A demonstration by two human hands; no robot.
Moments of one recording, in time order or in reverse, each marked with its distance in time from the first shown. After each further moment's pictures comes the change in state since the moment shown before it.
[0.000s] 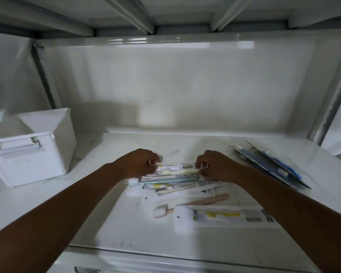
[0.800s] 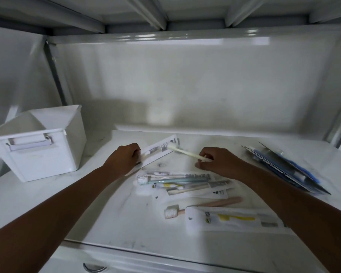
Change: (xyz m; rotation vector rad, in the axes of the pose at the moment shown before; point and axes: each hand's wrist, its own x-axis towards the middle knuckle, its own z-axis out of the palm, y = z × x) left_hand -0.031 -0.035 -0.008 -0.027 0.280 -0.430; right_hand 0.010 -0.029 -0.005 0.245 0.089 0.025
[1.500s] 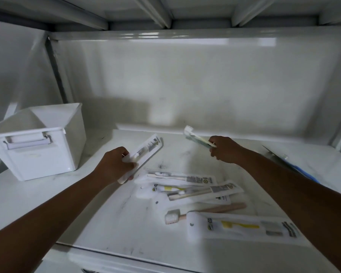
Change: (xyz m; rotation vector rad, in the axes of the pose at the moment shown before) left_hand -0.021 -0.001 -0.013 -0.226 0.007 -0.276; right_hand 0.055 0.020 -0.017 -0.156 0.032 0.173
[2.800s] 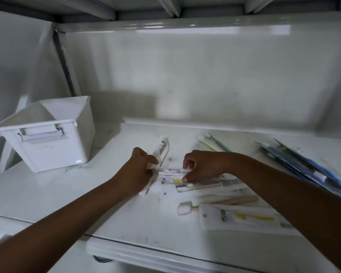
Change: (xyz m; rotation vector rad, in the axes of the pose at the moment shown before) left_hand -0.053 0.021 0.007 0.090 -0.133 0.248; right_hand -0.044 -0.081 0.033 -0.100 -0.472 -0.250
